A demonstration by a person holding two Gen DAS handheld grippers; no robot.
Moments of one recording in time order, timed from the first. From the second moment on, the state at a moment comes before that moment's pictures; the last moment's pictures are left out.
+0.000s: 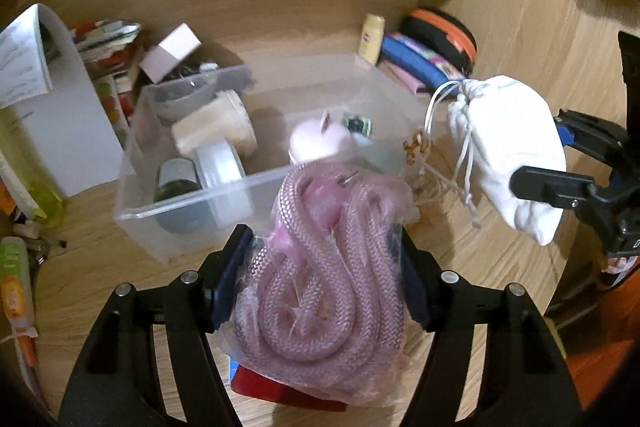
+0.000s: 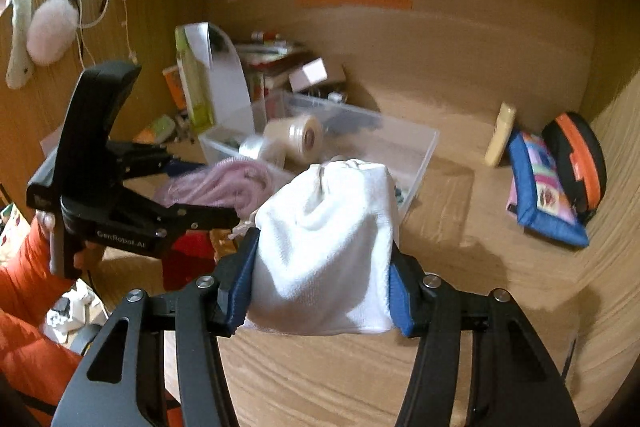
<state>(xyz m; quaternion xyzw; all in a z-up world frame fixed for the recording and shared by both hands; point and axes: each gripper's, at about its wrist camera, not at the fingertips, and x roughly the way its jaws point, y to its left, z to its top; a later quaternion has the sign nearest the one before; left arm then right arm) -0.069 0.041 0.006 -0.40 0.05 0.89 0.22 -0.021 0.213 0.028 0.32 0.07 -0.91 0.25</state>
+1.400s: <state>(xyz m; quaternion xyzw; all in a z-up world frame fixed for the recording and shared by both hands) -0.101 0.063 -0.063 -0.47 0.16 0.81 0.30 -0.064 0.238 0.039 0.33 -0.02 -0.92 0.23</state>
